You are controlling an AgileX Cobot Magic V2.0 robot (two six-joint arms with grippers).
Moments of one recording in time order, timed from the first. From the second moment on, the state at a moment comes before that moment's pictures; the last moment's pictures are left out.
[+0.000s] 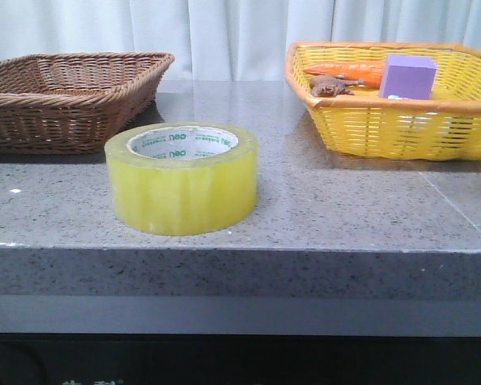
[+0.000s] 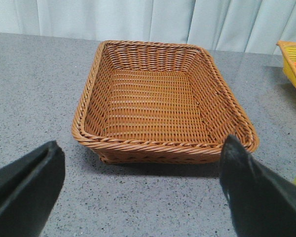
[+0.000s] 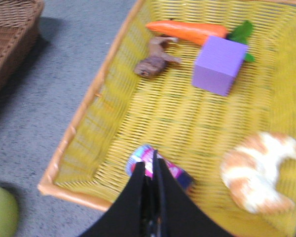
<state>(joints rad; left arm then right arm) -0.12 0.48 -0.52 -0.03 0.35 -0.05 0.15 1.05 -1.12 0.12 0.65 0.00</state>
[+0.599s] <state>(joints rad) -0.12 0.48 -0.52 -0.03 0.35 -0.05 0.13 0.22 -0.41 0.14 0.44 0.00</state>
